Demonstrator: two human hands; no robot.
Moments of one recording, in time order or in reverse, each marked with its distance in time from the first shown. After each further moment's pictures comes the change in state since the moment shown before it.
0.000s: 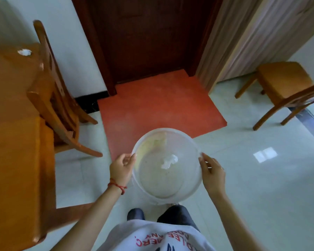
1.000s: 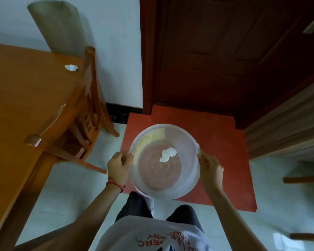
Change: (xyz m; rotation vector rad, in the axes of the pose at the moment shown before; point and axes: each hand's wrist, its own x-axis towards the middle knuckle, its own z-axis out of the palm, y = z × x) left_hand 0.273 0.106 0.018 -0.124 0.449 -0.091; right_hand 0.350 -0.191 0.139 -0.111 -0.309 -0.458
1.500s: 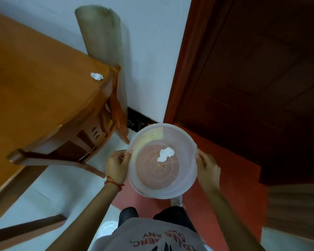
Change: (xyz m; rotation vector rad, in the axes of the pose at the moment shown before) left_hand 0.125 0.036 0.055 0.092 0.296 -0.196; right_hand 0.216 -0.043 0.061 0.021 -0.361 -0.189
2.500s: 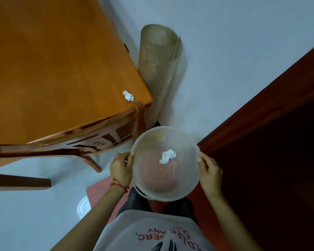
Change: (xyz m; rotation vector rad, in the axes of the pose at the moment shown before) left_hand 0.145 0.087 0.076 -0.021 0.453 -0.325; right_hand 0.308 -0.059 0.059 -0.059 -0.419 -0.355
